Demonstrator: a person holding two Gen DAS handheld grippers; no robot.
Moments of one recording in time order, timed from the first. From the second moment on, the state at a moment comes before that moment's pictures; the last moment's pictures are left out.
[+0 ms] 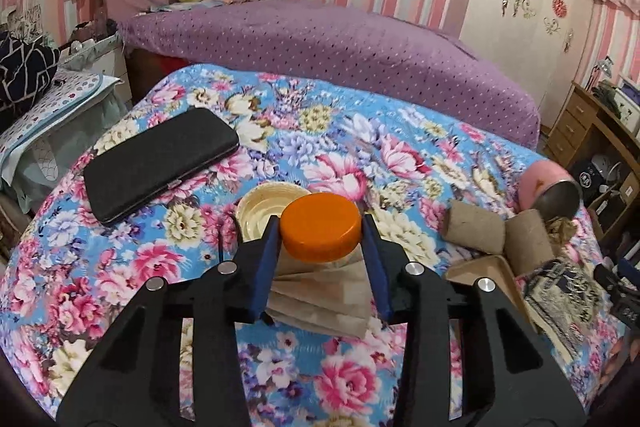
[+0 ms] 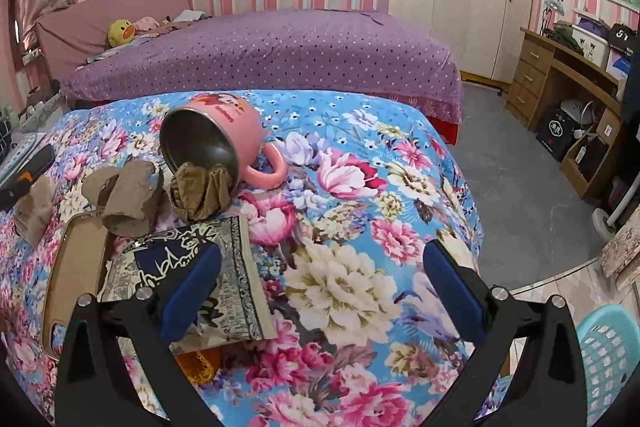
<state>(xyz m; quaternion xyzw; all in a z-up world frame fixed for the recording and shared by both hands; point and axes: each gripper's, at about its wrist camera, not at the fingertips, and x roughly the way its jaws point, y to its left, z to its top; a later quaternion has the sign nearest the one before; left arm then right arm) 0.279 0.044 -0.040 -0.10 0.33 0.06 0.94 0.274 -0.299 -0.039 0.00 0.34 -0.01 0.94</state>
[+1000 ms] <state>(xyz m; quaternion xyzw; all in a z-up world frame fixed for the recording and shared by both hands) 0.190 0.180 -0.032 -0.13 0.32 0.12 0.93 0.232 -0.167 -0.009 -0.06 0.32 0.09 0.94</state>
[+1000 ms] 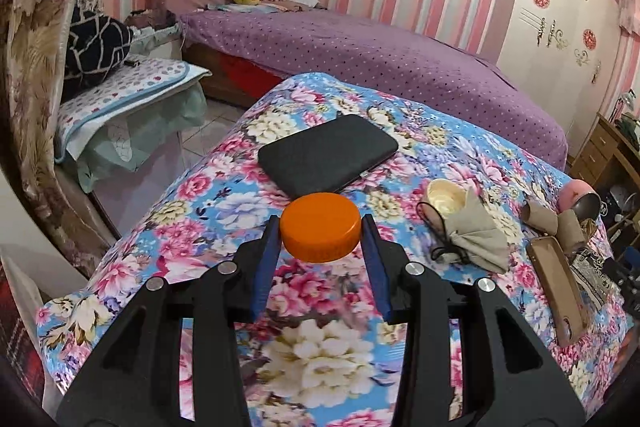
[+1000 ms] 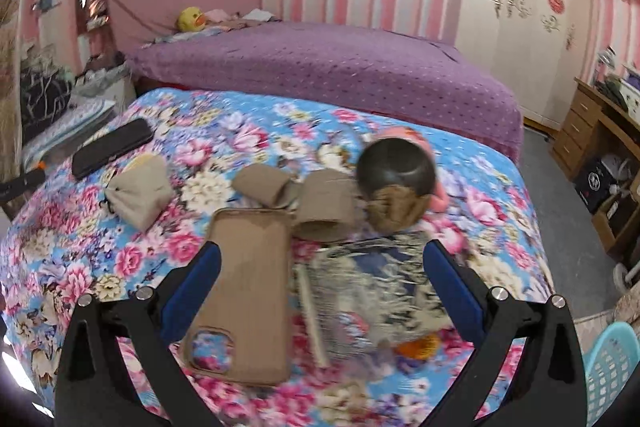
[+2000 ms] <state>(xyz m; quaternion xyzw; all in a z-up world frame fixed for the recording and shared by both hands) 0.201 0.178 -0.026 -0.13 0.31 0.12 0.93 0.344 -0.083 -0.053 -0.07 0.41 0.07 0.91</state>
